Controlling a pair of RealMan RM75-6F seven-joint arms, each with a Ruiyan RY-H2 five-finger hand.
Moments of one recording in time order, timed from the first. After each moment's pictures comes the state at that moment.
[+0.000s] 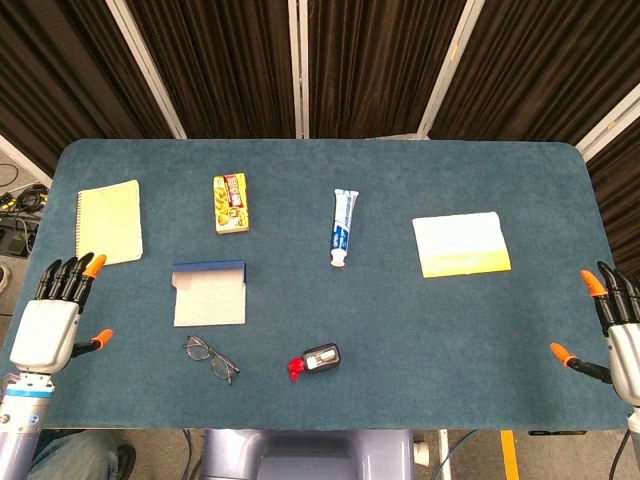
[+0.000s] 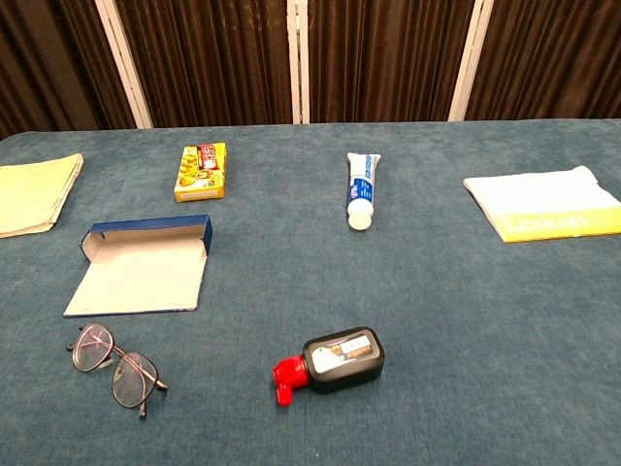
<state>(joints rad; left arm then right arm) -0.21 -1.18 -0.03 -1.74 1.47 1.49 0.26 0.06 -1.04 0.11 -1.60 -1.58 1.63 -0.03</state>
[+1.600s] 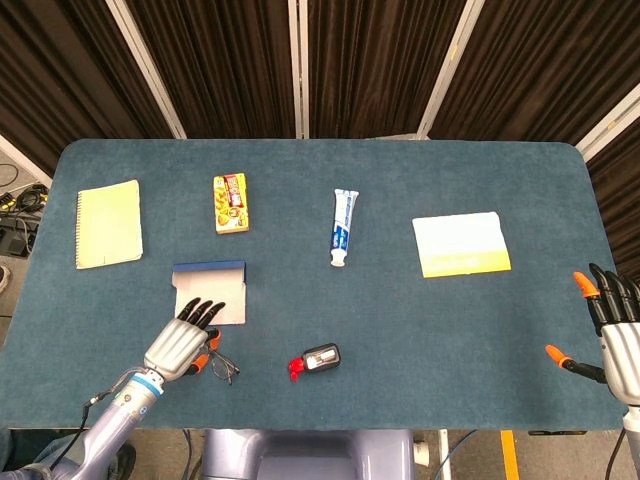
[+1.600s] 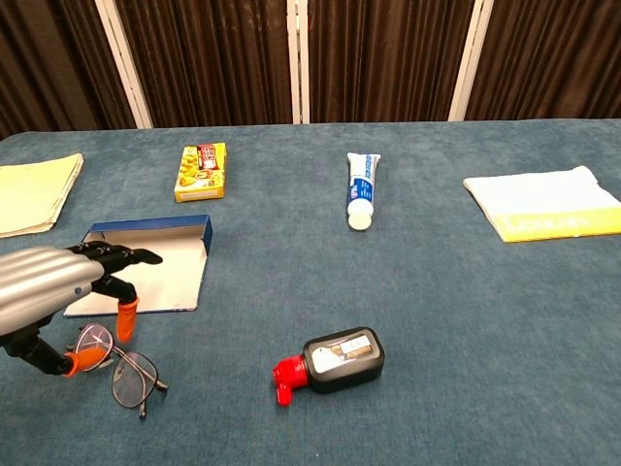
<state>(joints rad) -0.43 -1.49 0.03 -1.60 1.39 1.03 0.47 0.07 -1.03 0.09 -1.61 -1.58 1.59 0.00</state>
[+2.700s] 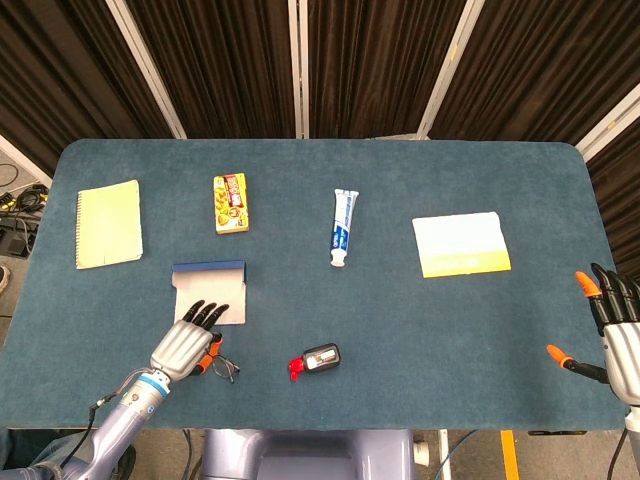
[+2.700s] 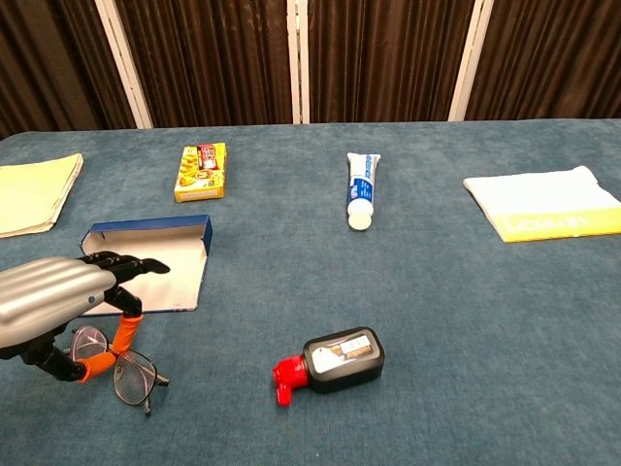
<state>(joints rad) -0.44 -1.52 0.03 -1.59 1.35 1.04 0.47 0.07 -1.02 0.09 -1.61 -1.58 1.59 0.01</state>
